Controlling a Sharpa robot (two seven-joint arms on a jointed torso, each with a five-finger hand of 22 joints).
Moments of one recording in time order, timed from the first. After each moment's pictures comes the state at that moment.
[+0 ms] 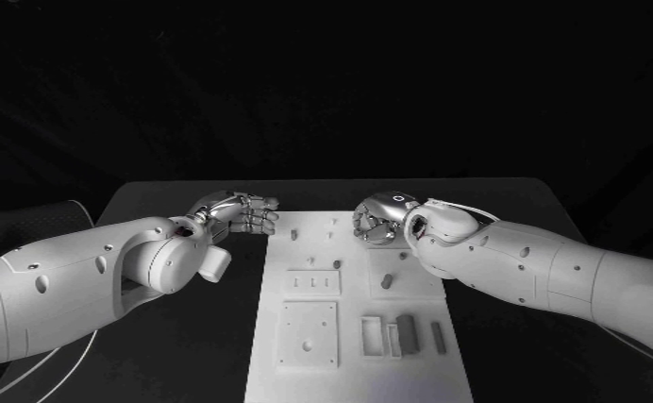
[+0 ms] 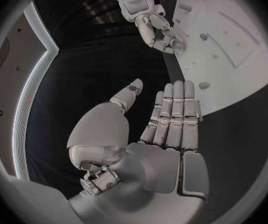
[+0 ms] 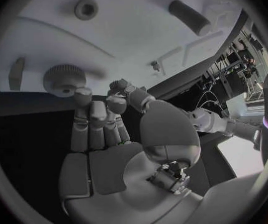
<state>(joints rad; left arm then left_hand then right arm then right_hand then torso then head) 1.34 -0.82 -0.19 1.40 -0.08 -0.23 0.14 1.01 -0.05 0.42 -0.28 0.10 0.74 0.19 0.48 0.40 1.05 0.14 0.27 0.18 0.97 0.11 0.35 0.72 0.04 0.93 0.01 0.19 0.78 1.25 -0.53 -0.14 1.09 -1.57 -0.31 -0.03 1.06 -0.02 0.66 -0.29 0.06 0.91 0.10 0.30 0.53 1.23 0.01 1.12 0.90 1.19 -0.09 1.43 0.94 0.23 1.16 -0.02 0.89 1.31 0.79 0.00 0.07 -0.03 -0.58</state>
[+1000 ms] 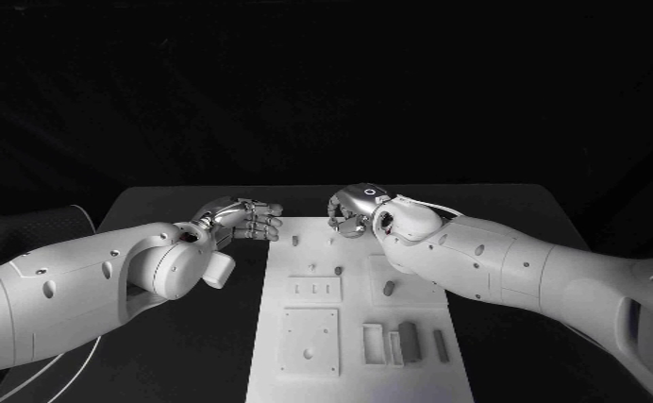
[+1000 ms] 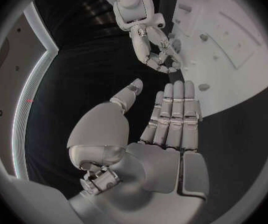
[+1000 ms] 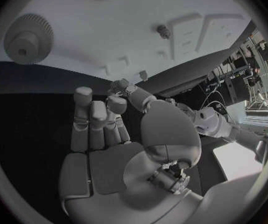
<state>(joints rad) 1.34 -0.81 -0.19 1.39 -0.08 -0.23 0.13 1.00 -0.05 0.42 -0.28 0.10 0.74 0.19 0.48 0.40 1.05 0.14 0.27 0.18 0.97 0.11 0.35 0.72 0.04 0.93 0.01 0.19 0.78 1.27 -0.37 -0.14 0.98 -1.62 -0.37 -0.10 1.05 -0.04 0.66 -0.28 0.06 0.91 0.11 0.29 0.52 1.23 0.01 1.12 0.90 1.20 -0.09 1.43 0.93 0.23 1.16 -0.02 0.89 1.31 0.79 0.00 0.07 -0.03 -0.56</state>
